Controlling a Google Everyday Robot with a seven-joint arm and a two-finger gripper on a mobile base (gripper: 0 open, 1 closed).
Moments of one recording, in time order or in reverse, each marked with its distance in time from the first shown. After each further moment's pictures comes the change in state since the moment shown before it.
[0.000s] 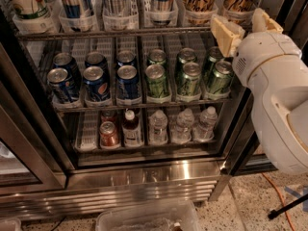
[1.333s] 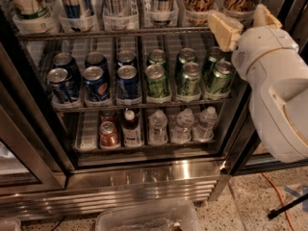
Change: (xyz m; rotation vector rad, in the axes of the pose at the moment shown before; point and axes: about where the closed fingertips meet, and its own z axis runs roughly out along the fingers) arm 0.001 -0.005 0.017 -0.003 -0.017 0.020
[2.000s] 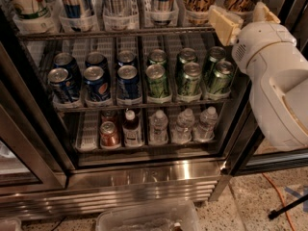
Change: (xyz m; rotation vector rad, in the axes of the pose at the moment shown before) arm 0.003 -0.005 0.017 -0.006 0.003 0.047
